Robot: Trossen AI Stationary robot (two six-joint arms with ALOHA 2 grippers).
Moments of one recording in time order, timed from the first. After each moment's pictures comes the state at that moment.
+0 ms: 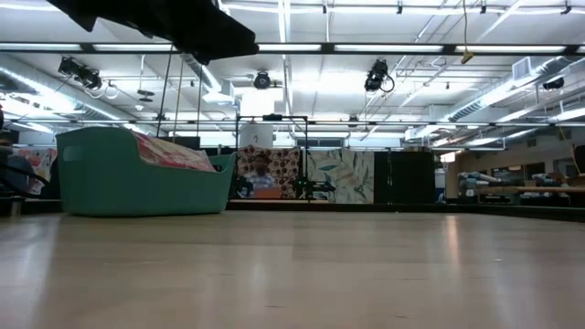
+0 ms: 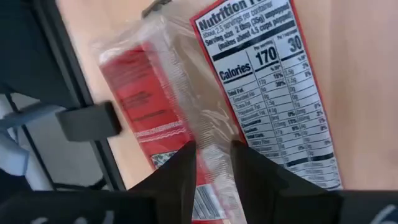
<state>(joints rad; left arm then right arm) -0.13 1.17 0.61 0.34 -0.26 0.09 0.83 1.68 0.87 -0.45 -0.20 1.10</state>
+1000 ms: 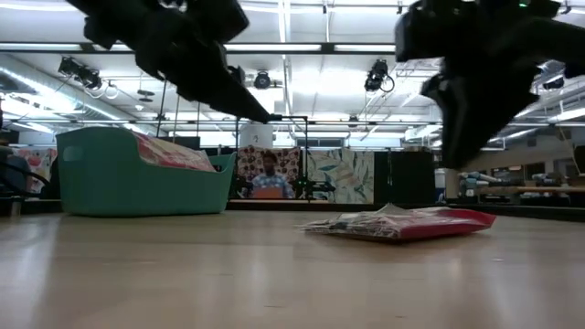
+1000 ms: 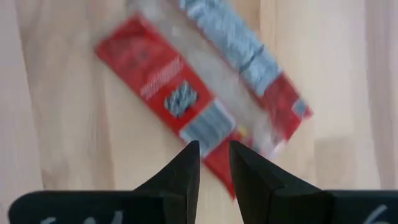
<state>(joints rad) -0.20 1.47 0.73 0.18 -0.18 0.04 0.45 1.70 1.12 -0.79 0.31 0.51</state>
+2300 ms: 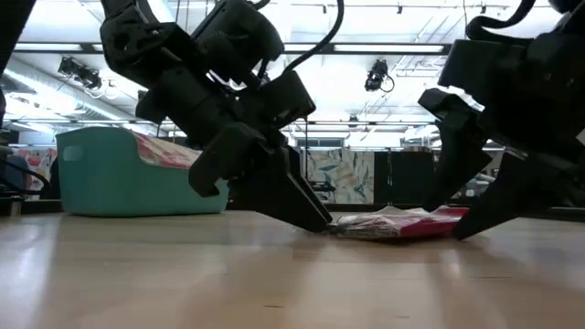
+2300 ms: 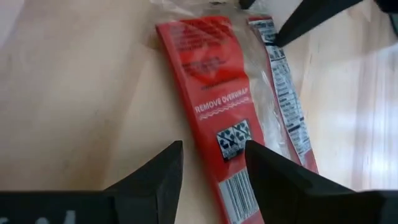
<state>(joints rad) -0.22 2.00 0.92 0.42 -0.09 0.04 0.61 1.84 0.93 -0.35 0.64 0.14</state>
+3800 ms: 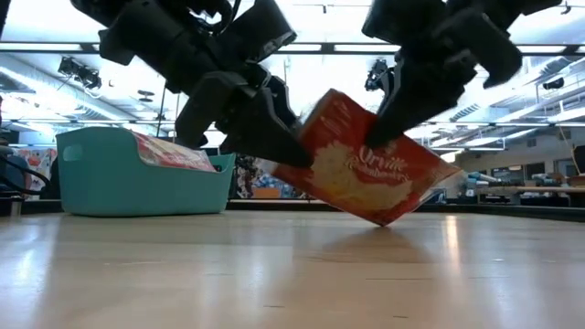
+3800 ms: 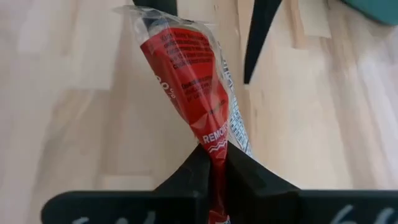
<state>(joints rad) -0.31 1.81 0.92 0.28 -0.39 0.20 0.37 1.63 0.94 -0.24 0.38 0.19</state>
